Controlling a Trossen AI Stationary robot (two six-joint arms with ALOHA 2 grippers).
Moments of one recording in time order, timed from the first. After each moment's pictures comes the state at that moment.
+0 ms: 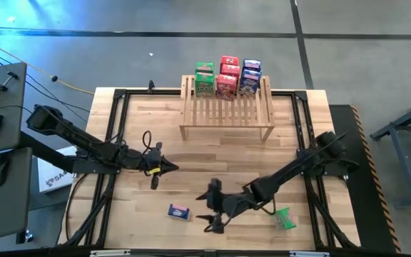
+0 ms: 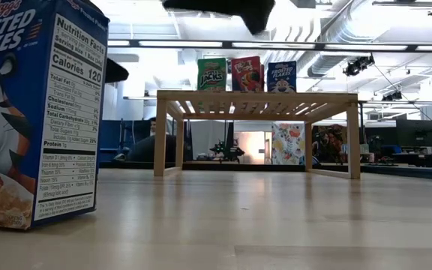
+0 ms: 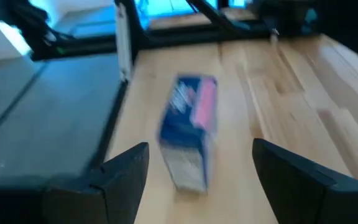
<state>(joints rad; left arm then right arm) -0.35 1.07 0.24 0.53 -0.30 -0.29 0.53 1.88 1.25 0.15 0.36 0.34</state>
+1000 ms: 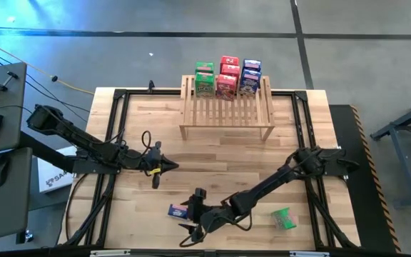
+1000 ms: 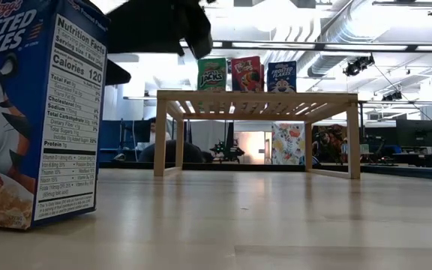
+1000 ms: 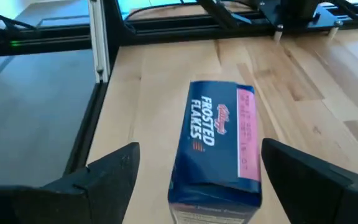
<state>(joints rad) -0.36 1.08 0.24 0.54 -0.36 -0.30 0.53 2.21 1.61 0.09 0.46 0.33</state>
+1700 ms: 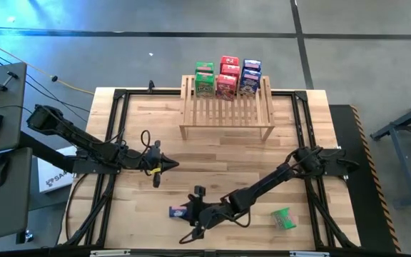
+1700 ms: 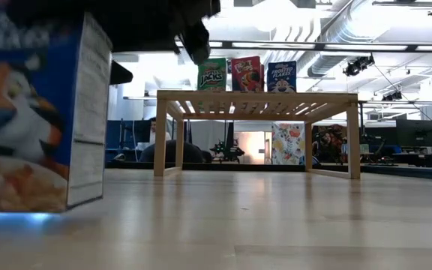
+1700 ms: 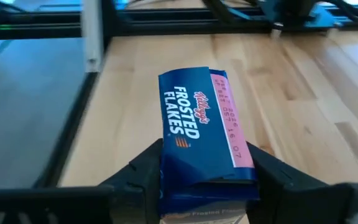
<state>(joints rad) -0.36 1.08 0.24 0.54 -0.40 -0.33 0.51 2.20 1.59 0.09 0.45 0.28</state>
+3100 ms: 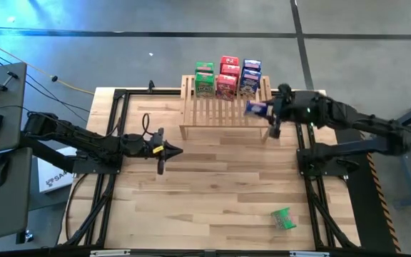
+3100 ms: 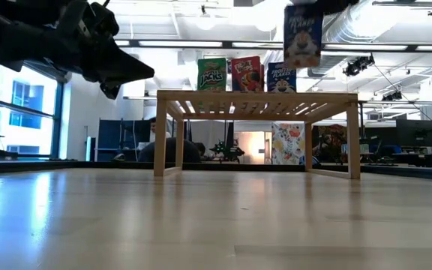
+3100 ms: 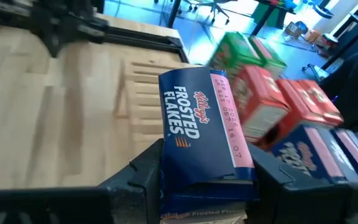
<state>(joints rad) -0.08 1.08 0.24 0.66 -0.16 -0.20 -0.16 0.90 1.08 -0.61 0.25 -0.28</state>
